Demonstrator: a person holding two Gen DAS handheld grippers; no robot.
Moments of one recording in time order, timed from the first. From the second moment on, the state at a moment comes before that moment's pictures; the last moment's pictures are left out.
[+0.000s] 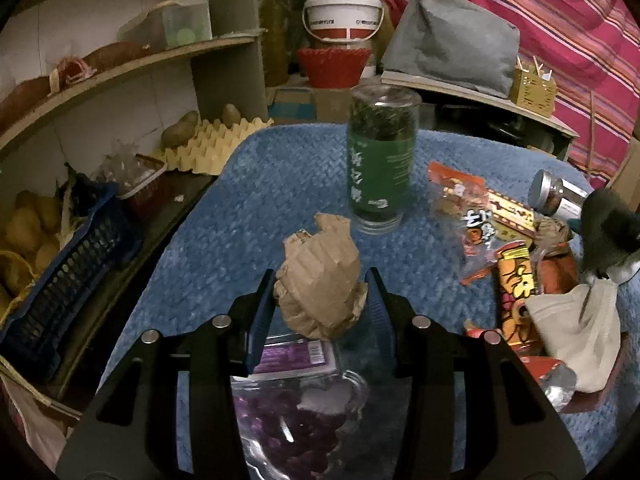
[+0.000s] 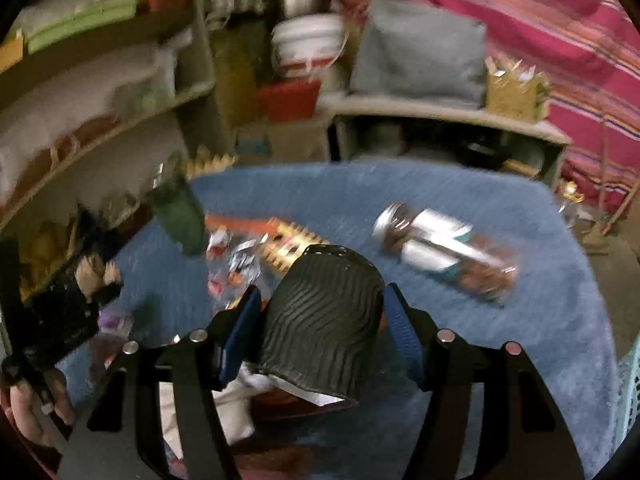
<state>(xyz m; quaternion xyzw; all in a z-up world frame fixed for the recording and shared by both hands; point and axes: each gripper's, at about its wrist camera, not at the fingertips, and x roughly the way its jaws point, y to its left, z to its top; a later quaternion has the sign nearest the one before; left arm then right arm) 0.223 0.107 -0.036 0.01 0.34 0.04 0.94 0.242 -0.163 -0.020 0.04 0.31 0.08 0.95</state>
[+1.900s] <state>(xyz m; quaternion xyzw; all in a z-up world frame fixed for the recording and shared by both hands) 0.157 -0.437 -0.033 0.11 0.32 -0.33 0.88 0.042 -0.594 -0.053 0.12 0.28 -0.27 0.91</state>
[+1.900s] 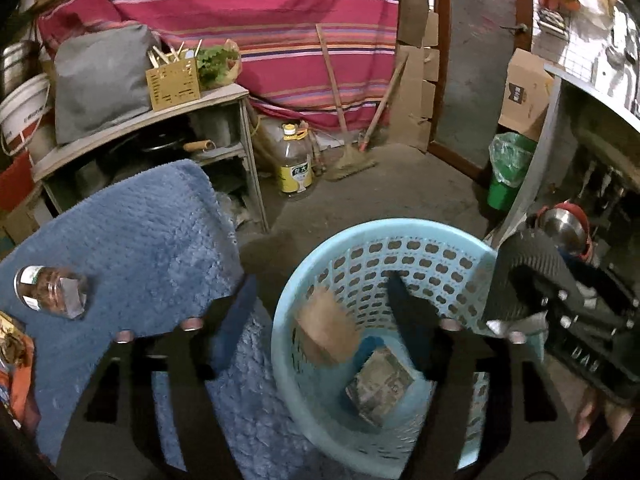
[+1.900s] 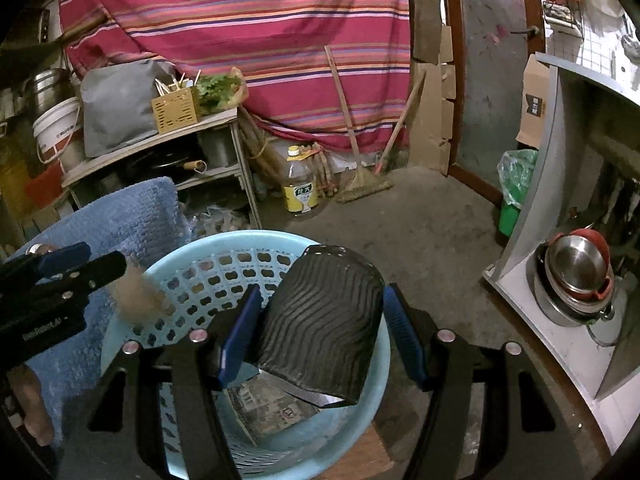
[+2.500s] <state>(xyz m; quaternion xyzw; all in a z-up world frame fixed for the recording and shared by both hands) 0.166 -0.290 -0.011 0.09 0.27 -0.23 0.93 0.090 -0.550 -0.071 0.08 0.31 -0.26 0.91</state>
